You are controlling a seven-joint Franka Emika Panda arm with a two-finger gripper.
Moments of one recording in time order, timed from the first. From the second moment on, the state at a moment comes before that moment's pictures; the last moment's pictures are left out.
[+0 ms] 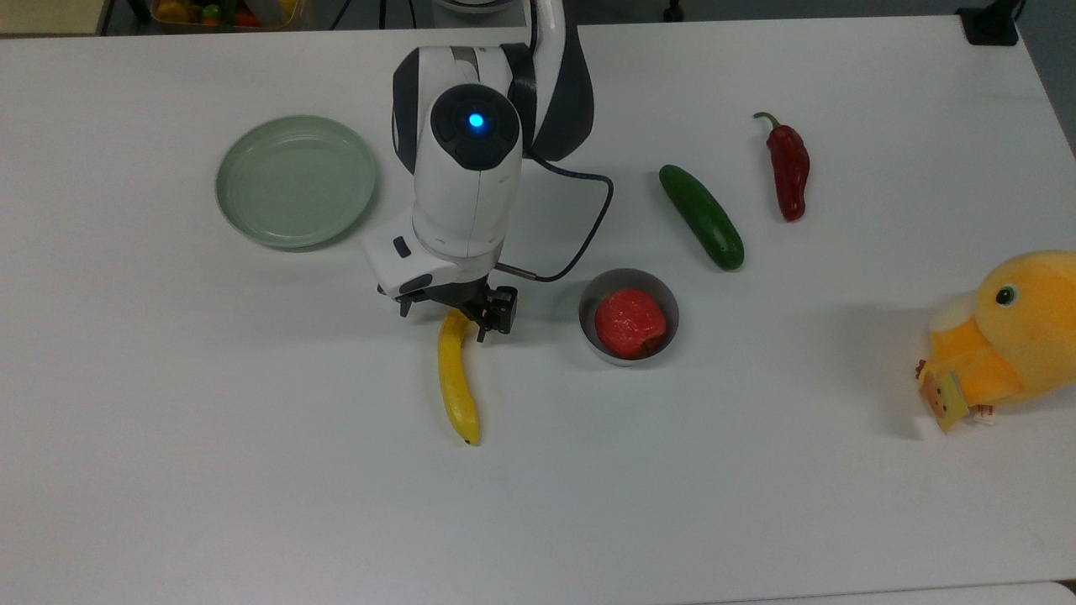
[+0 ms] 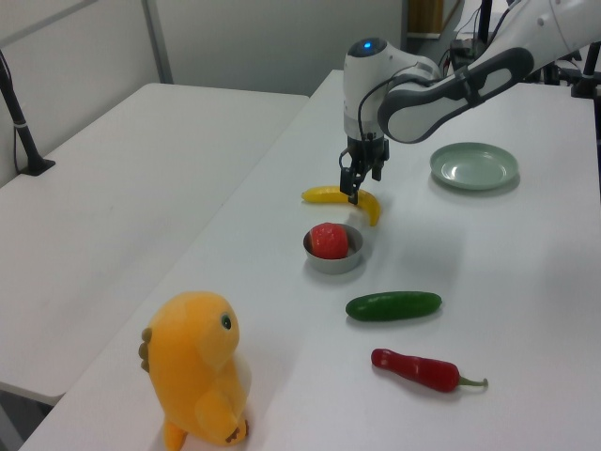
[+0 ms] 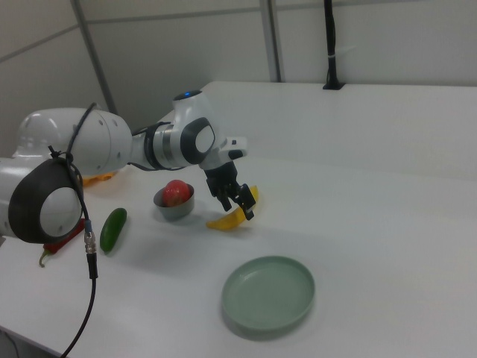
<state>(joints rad) 0.10 0.63 0.02 -1.47 -0.23 2.15 0.44</state>
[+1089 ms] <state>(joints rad) -0.03 0.50 0.03 -1.48 -0.26 2.15 0.35</state>
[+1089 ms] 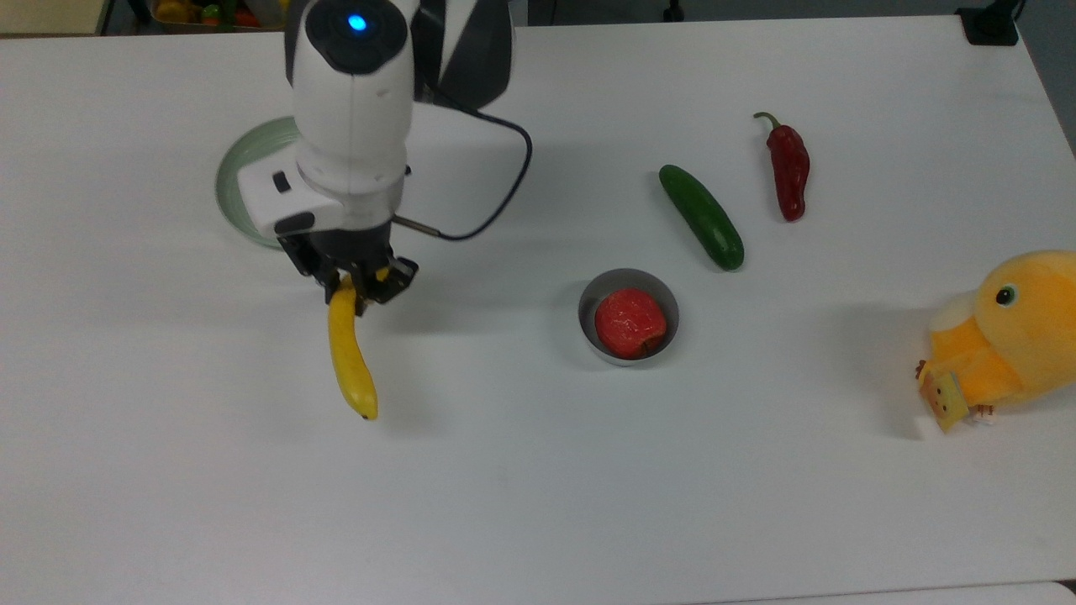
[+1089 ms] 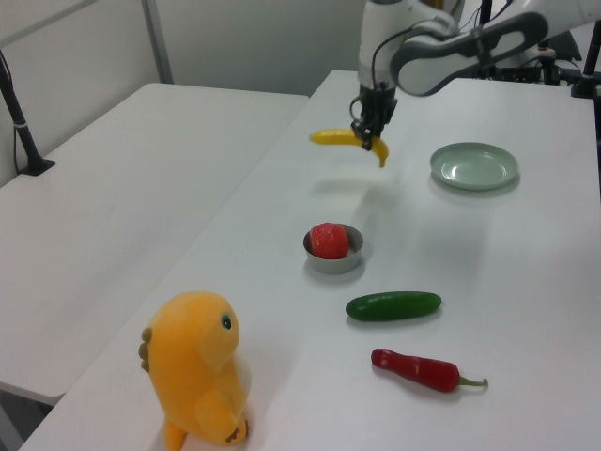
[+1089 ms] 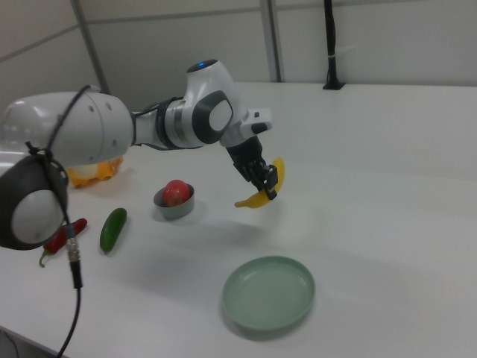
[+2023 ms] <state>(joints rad) -0.06 0.08 -0.11 -2.05 -0.26 2.11 -0.11</state>
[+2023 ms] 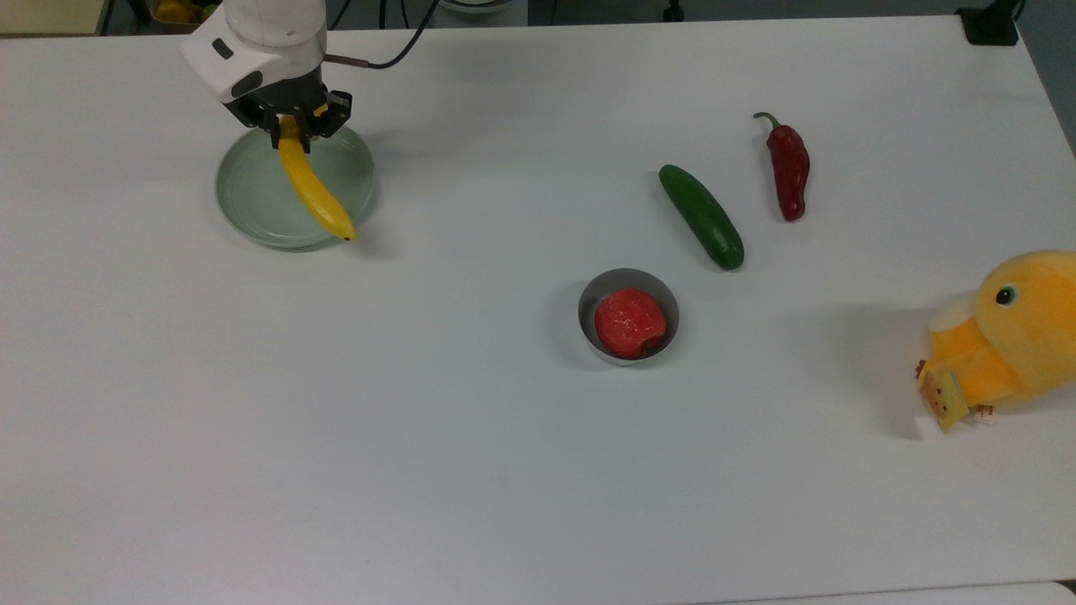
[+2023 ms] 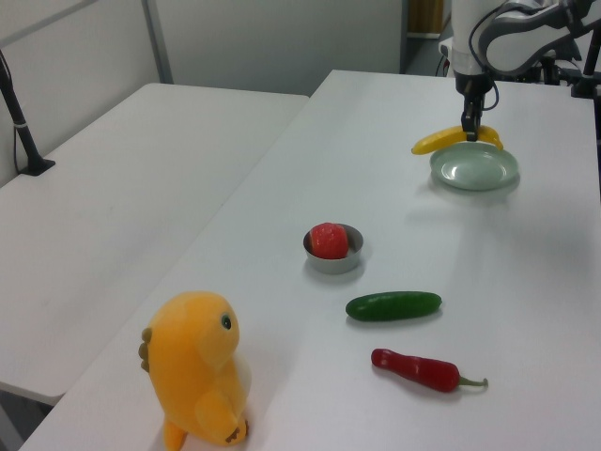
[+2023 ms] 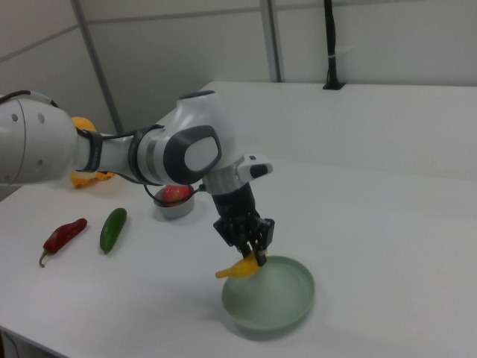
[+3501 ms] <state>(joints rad) 0.01 0.08 -0.02 -1.81 -0.07 2.00 0.17</state>
